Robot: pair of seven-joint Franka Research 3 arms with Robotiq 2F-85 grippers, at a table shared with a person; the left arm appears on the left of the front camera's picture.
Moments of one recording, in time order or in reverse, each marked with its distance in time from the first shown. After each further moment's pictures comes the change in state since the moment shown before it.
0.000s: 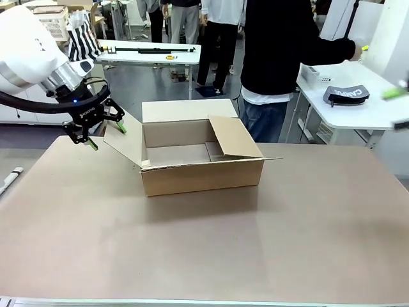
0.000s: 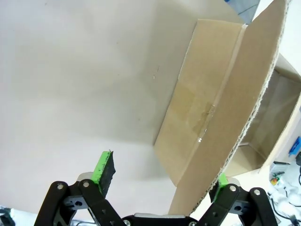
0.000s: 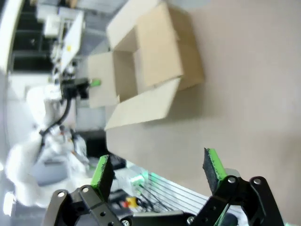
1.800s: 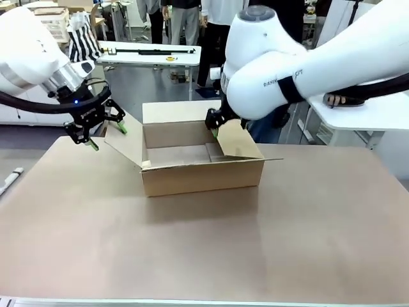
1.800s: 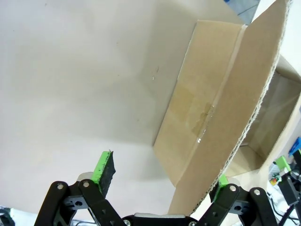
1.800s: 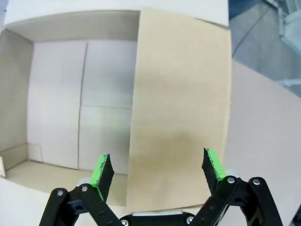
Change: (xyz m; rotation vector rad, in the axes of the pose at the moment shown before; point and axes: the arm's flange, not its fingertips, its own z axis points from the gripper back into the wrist) left arm 0.001 -0.001 0.001 -0.001 -0.002 0.002; right arm 0.062 0.133 -0.394 -0.805 0.139 0.524
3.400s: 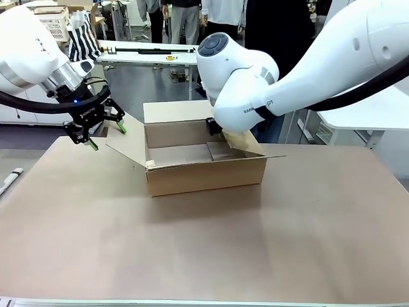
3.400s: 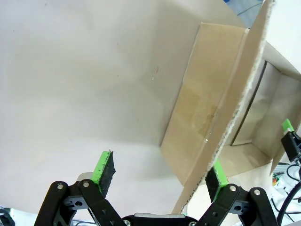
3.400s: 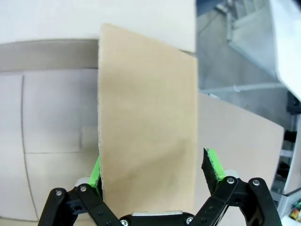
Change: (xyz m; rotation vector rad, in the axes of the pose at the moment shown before) left arm 0.000 0.000 0.000 0.000 0.000 0.000; right arm 0.038 -0.001 -0.056 -0.335 -0.028 0.054
